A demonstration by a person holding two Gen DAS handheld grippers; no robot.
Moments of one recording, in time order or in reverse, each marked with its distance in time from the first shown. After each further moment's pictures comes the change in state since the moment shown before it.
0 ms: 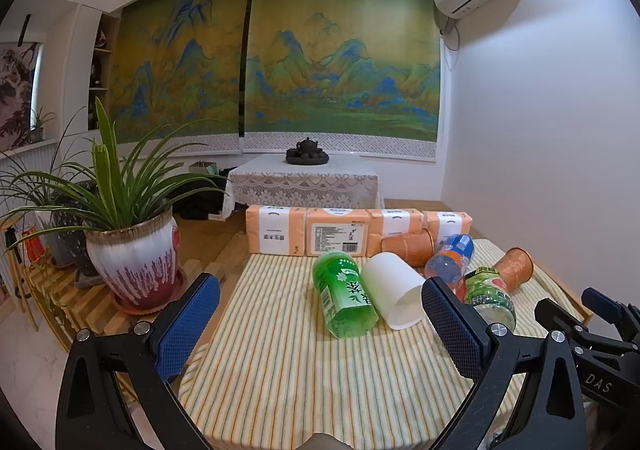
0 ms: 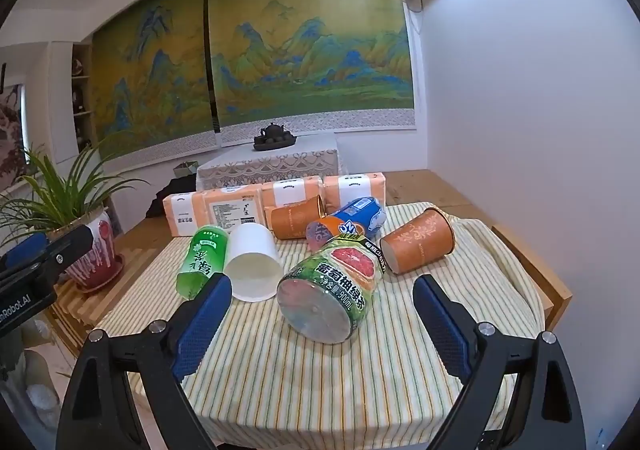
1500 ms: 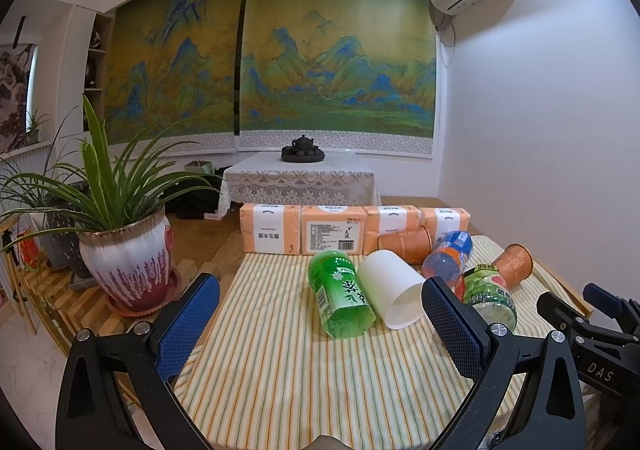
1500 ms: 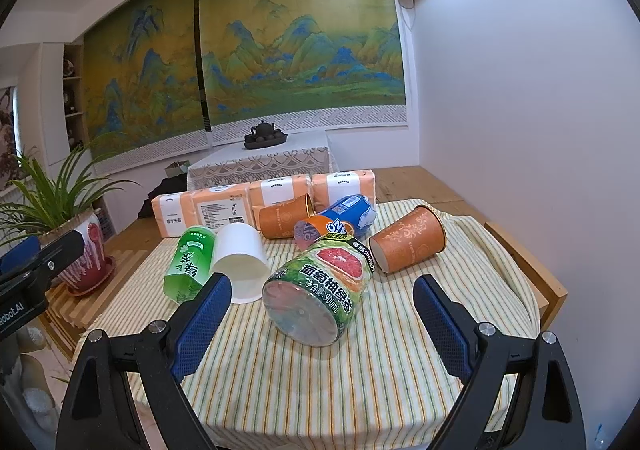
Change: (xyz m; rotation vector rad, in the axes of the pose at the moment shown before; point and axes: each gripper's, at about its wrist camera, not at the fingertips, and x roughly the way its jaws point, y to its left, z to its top) left arm 0.006 -0.003 0.000 0.009 0.012 -0.014; right arm 0.007 -0.009 0.000 0.011 0.009 -0.029
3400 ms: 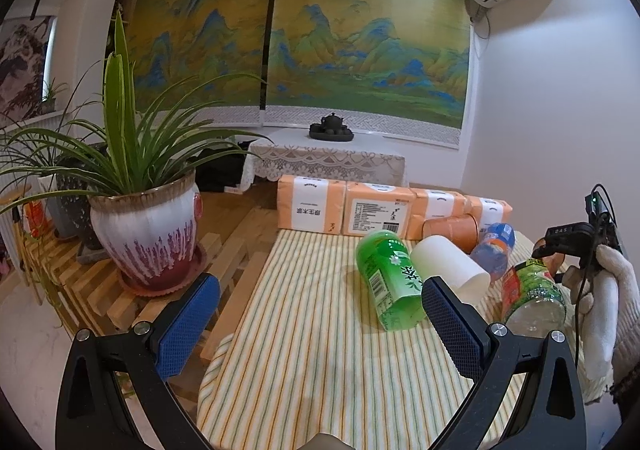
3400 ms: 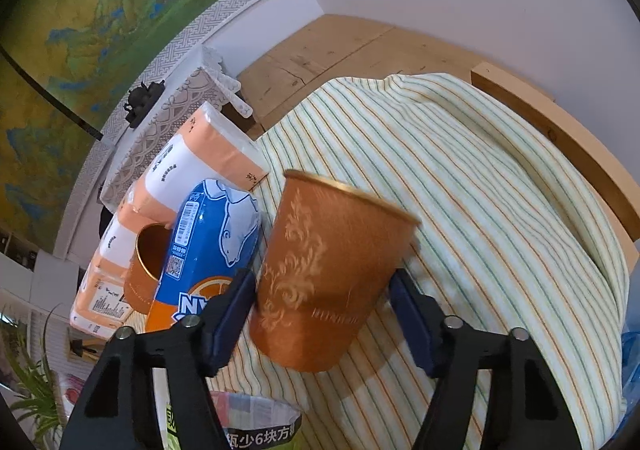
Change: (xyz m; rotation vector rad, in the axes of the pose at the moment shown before) left arm 0.042 0.053 -0.014 -0.076 0.076 0.067; right arm 0.221 -0.134 0.042 0.581 0.504 -0.093
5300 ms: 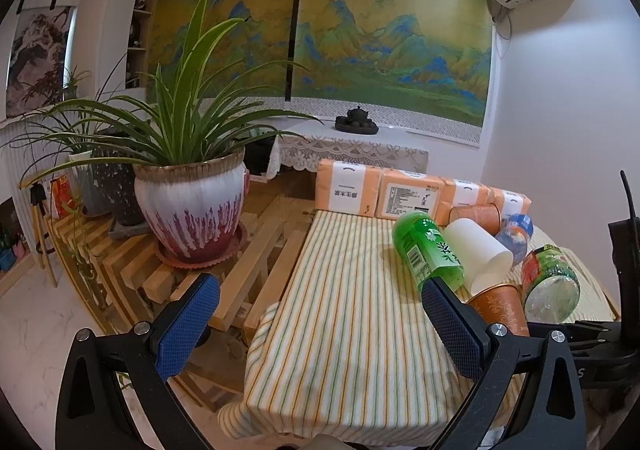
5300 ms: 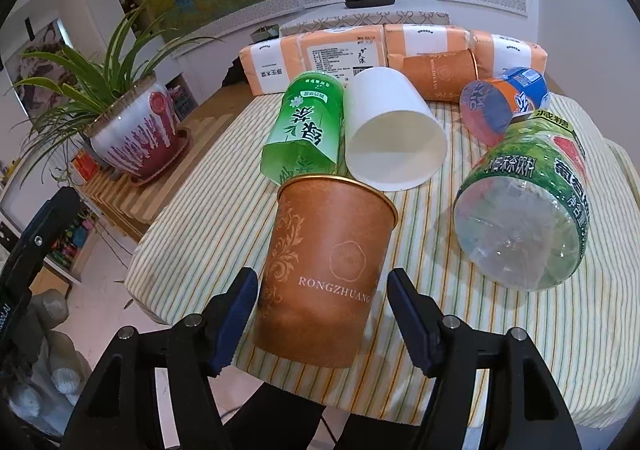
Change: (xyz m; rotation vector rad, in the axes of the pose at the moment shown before) left arm -0.030 0.029 -0.022 -0.035 0.027 0.082; right arm -0.062 0.126 -0.222 -0.760 0.114 0.239
